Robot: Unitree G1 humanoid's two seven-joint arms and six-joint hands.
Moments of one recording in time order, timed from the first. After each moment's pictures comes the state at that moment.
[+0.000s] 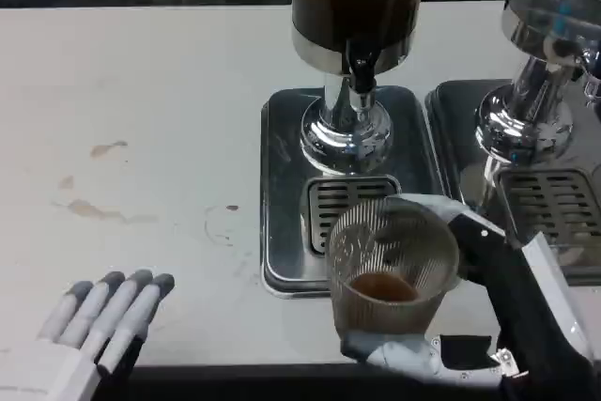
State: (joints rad) left arm 0.73 0.52 0.11 -0.20 0.91 -0.50 0.36; right arm 0.49 -0.13 0.18 -0.37 -0.31 -0.37 0.00
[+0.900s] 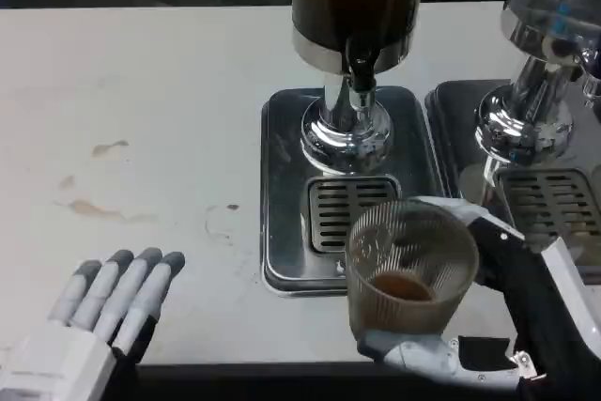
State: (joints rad) left arm 0.71 0.48 0.06 -0.27 0.95 -0.42 0.38; right arm 0.51 -0.13 0.14 -0.37 -0.28 -0.37 0.02
